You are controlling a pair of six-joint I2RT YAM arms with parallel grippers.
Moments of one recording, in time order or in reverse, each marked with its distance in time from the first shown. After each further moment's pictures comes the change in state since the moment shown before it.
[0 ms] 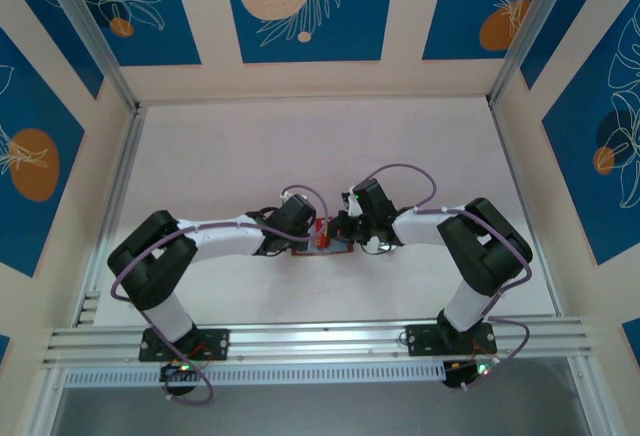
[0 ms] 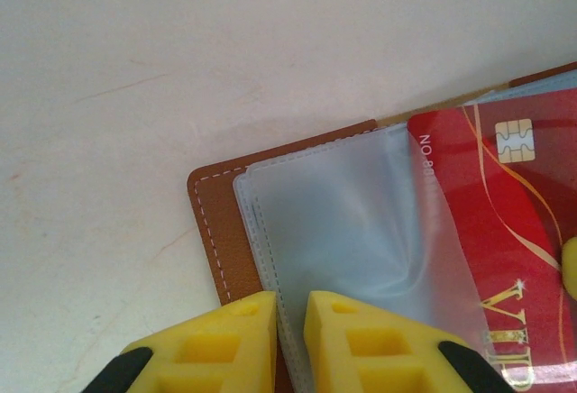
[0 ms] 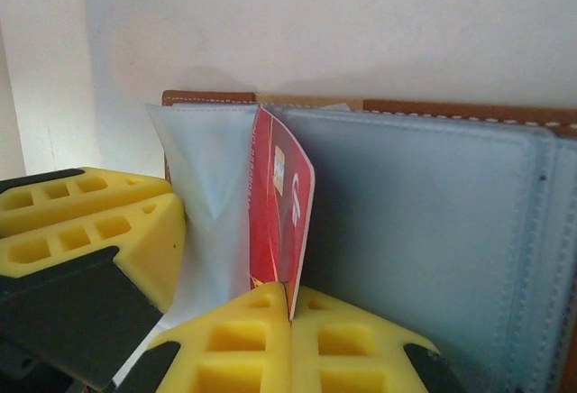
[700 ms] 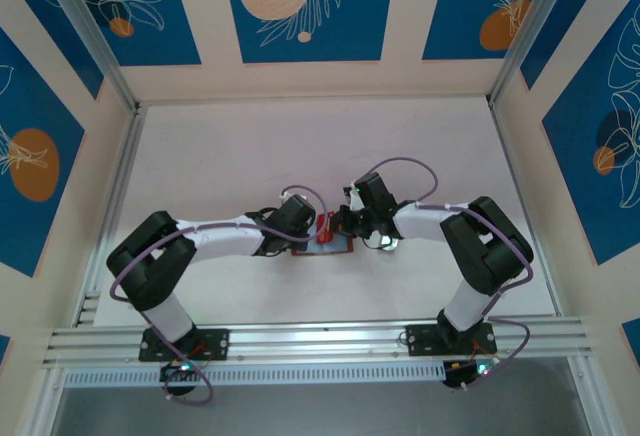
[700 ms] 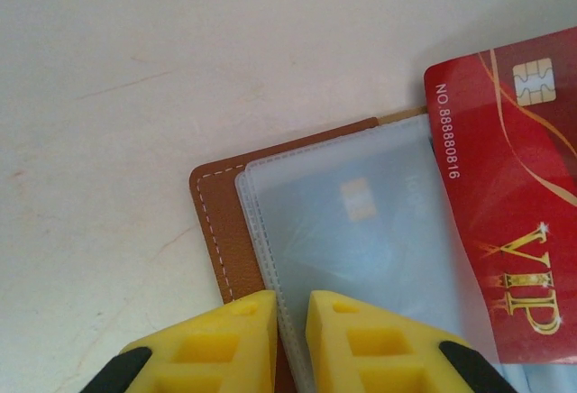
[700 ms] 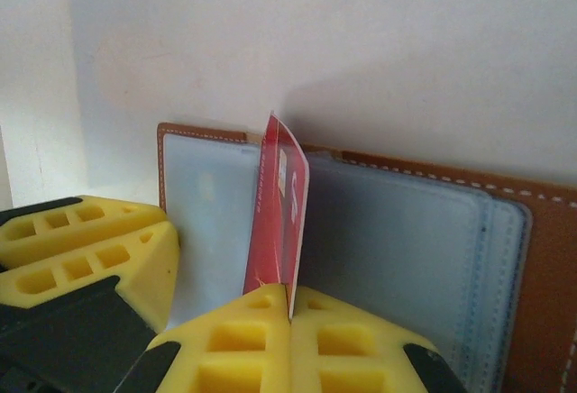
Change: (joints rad) left arm 0.000 -0.005 -0.005 0.002 0.000 0.000; right arm -0.031 0.000 0.053 -0.076 0.016 -0.045
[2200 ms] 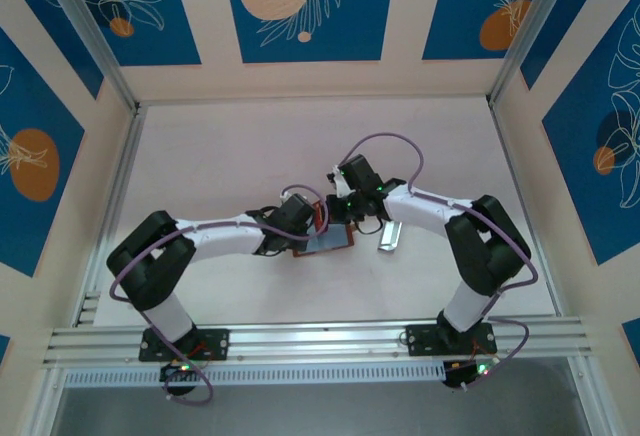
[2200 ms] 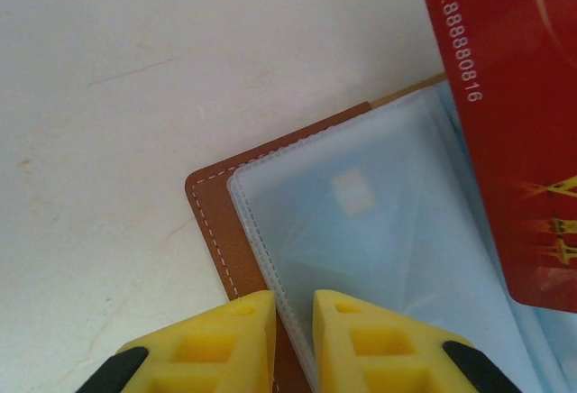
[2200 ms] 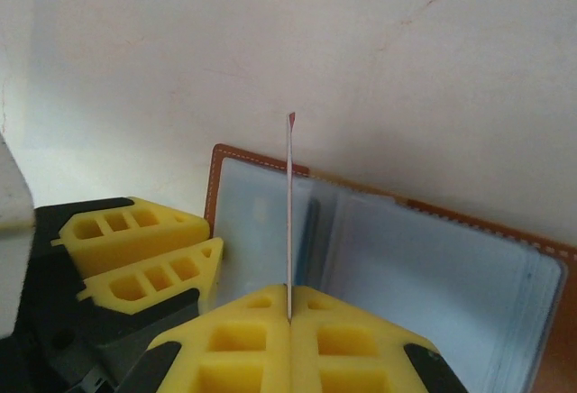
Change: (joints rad) left arm 0.000 -0.002 0.015 -0.045 0.002 0.004; right arm 0.054 0.004 0.255 -0.319 0.107 -0.248
